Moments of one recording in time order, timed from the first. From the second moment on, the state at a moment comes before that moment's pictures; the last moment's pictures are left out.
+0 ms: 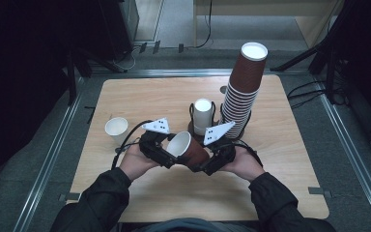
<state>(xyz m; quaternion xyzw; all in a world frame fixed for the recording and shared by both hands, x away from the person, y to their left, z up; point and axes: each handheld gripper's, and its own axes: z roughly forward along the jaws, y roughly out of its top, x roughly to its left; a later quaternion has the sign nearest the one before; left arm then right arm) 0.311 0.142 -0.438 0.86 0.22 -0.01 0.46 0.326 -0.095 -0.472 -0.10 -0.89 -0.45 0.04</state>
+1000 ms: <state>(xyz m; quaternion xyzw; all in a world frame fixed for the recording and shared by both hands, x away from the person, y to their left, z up) 0.317 0.170 -0.428 0.89 0.24 0.01 0.39 0.323 -0.117 -0.468 -0.15 -0.88 -0.45 -0.01</state>
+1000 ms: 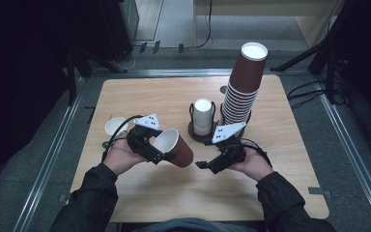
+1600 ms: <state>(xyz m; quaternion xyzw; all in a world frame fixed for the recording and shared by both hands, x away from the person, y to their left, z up) 0.320 0.187 -0.429 0.90 0.24 0.02 0.35 0.329 -0.130 -0.467 -0.19 -0.88 -0.44 -0.03</state>
